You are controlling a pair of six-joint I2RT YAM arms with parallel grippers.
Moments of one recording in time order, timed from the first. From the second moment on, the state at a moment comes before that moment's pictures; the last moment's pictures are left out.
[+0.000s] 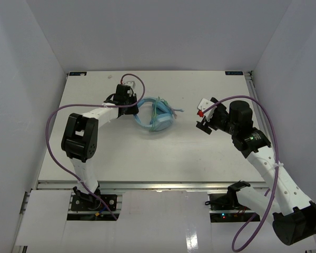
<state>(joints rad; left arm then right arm) -0.32 1.91 1.28 -0.14 0.04 -0.29 0.39 0.93 0.90 -0.35 -0.36 -0.73</state>
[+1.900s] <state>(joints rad) -0.28 1.88 1.29 -0.11 0.36 -0.26 0.38 0.93 0.90 -0.35 -0.38 -0.73</state>
